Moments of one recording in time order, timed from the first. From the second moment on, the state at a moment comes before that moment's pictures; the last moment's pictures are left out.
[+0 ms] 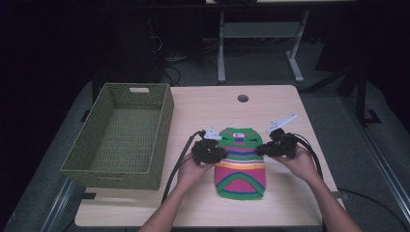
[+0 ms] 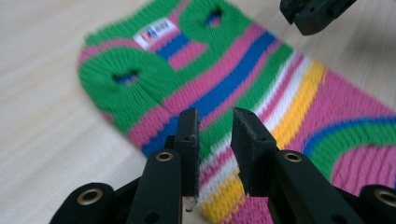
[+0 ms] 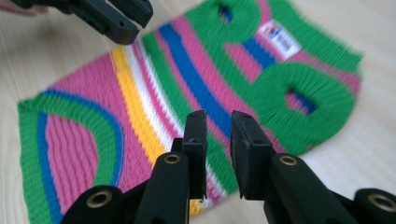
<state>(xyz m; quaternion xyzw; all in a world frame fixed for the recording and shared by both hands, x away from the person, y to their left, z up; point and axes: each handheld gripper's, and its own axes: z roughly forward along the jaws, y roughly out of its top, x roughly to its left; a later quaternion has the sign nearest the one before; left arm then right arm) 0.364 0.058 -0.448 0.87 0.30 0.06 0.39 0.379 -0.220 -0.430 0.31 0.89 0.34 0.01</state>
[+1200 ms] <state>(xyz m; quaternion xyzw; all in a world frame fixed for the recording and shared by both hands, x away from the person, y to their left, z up) 0.385 0.057 -0.467 0.86 0.34 0.05 0.38 0.396 -0.217 -0.461 0.35 0.87 0.34 0.01</state>
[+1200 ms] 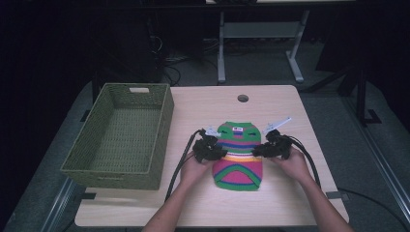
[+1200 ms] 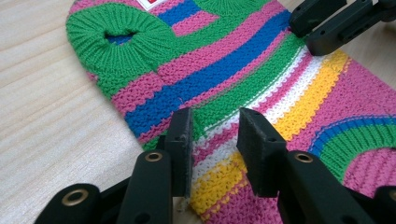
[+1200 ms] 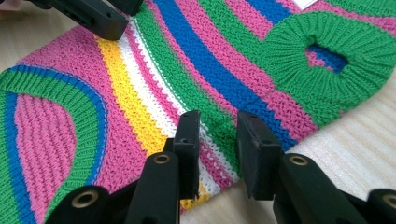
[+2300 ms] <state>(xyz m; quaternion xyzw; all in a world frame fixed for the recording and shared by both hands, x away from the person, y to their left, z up) 0.379 0.063 -0.452 0.85 0.34 0.07 0.40 0.392 -0.220 -0.453 0.35 0.86 0.36 0.02</state>
